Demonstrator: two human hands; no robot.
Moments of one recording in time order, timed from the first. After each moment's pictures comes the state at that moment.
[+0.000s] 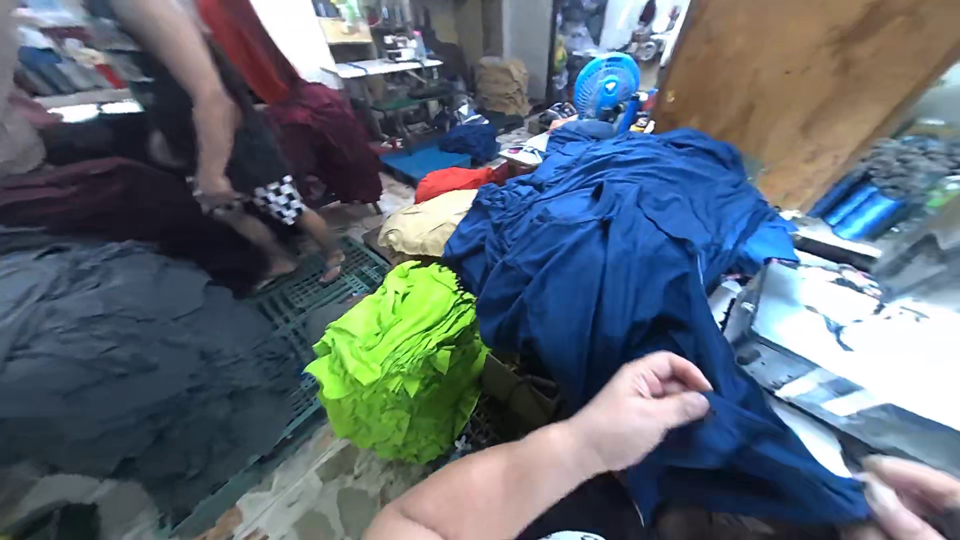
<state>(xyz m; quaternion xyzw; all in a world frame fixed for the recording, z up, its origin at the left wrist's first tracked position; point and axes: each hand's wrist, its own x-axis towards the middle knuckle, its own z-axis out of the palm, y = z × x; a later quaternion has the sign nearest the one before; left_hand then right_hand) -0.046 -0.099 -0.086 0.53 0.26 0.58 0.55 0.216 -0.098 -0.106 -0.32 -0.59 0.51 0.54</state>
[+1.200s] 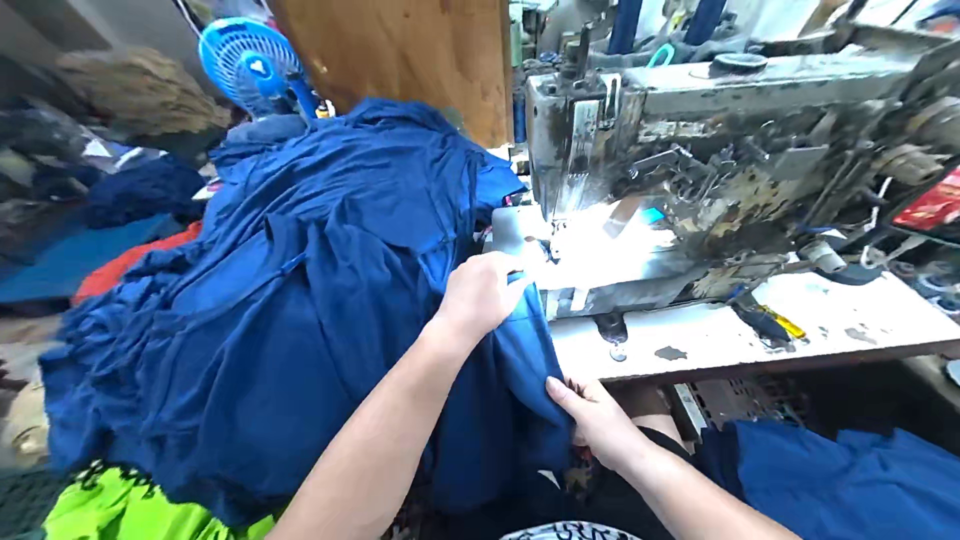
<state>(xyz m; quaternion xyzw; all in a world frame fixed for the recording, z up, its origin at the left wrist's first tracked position) 0.037 0.081 -0.066 0.87 0.44 0.23 0.06 0.190 -0.076 -0.156 -0.47 -0.42 0.63 0.46</state>
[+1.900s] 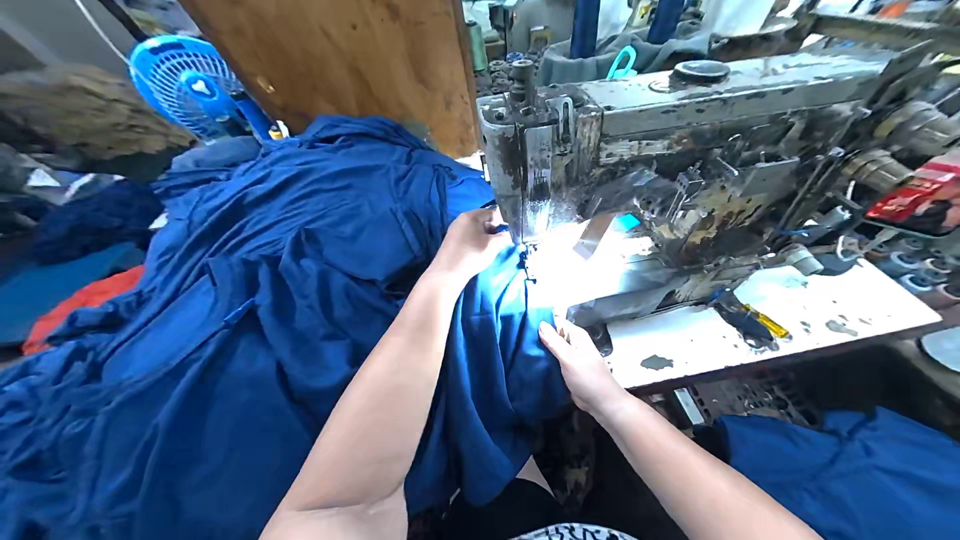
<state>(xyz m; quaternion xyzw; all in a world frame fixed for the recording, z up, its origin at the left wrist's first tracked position) 0.083 0.168 -0.042 0.82 0.46 0.26 0.22 0.206 -0.001 -0.153 -0.46 -0.42 0.51 0.59</state>
